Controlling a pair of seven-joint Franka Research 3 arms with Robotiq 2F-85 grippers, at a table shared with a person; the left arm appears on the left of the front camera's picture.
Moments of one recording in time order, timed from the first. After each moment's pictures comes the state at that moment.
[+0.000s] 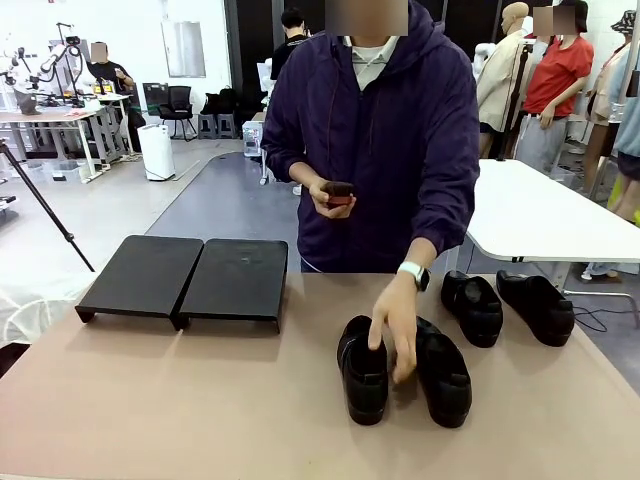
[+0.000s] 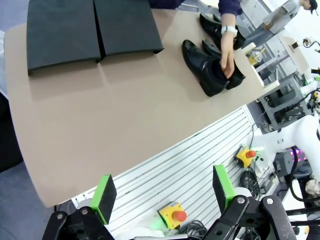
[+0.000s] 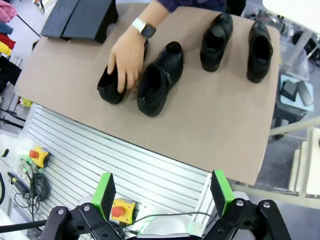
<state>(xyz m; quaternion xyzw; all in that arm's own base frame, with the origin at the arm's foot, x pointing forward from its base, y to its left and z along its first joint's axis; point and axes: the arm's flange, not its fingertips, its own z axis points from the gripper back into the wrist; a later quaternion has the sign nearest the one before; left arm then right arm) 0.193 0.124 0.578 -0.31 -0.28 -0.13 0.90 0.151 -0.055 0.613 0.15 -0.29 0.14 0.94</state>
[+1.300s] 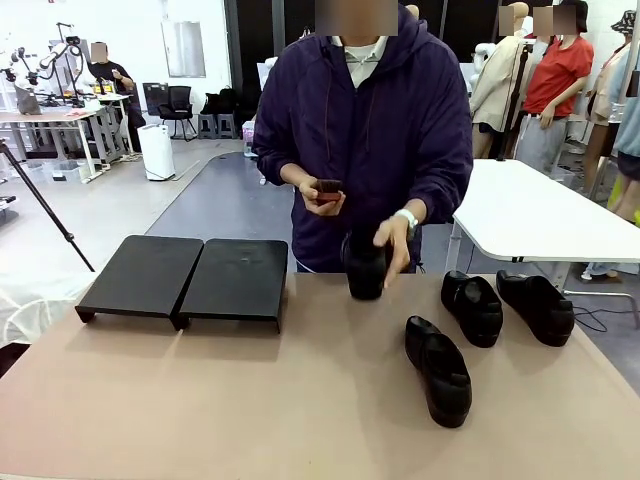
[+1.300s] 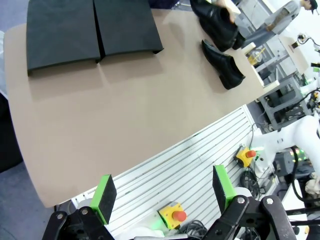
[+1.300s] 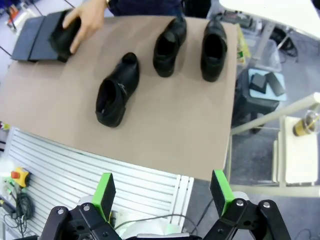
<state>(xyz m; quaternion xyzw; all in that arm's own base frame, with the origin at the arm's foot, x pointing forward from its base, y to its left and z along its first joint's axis) 0.193 0.124 0.578 -0.31 -0.28 -0.13 0.90 0.160 -0.119 0.616 0.10 -0.32 0.07 0.94</state>
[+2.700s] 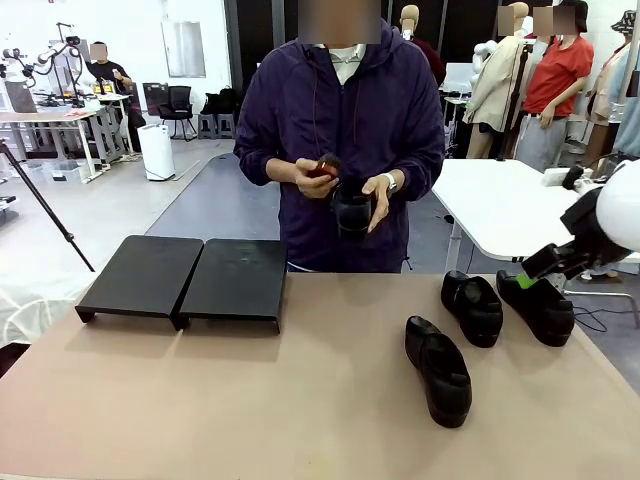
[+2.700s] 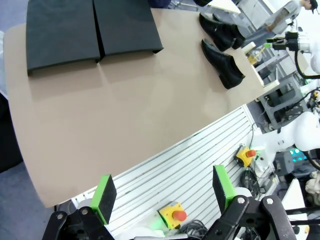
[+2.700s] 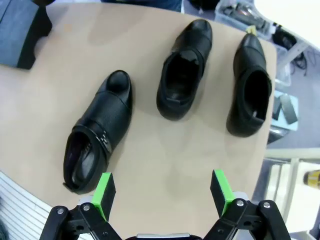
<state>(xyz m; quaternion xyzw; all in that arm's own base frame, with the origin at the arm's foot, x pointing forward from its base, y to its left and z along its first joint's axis) 0.193 0.124 0.578 -0.31 -0.28 -0.13 0.90 0.380 -0.014 0.494 0.06 -0.27 0.13 0.95</state>
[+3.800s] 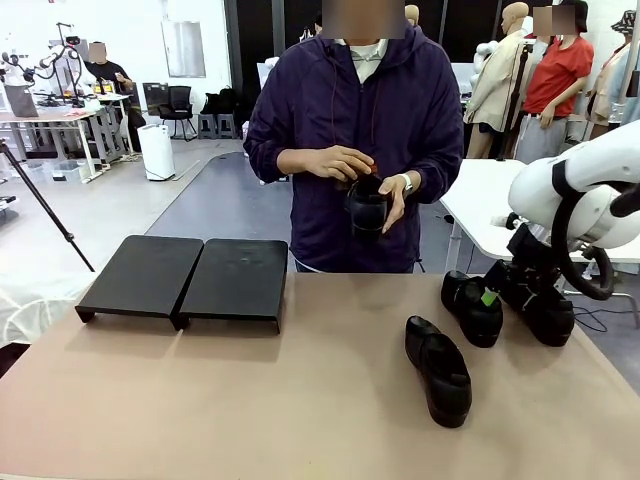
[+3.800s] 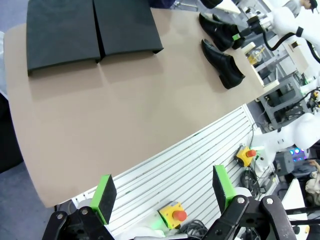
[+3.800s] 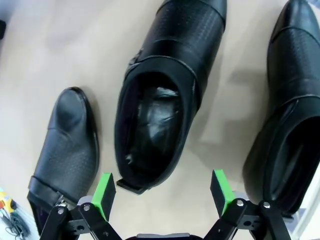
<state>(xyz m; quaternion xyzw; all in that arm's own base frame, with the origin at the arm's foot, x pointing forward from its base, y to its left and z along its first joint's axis) 0.193 0.124 0.578 -0.31 -0.28 -0.13 0.90 0.563 -0.033 0.372 0.12 -0.09 0.11 0.98</state>
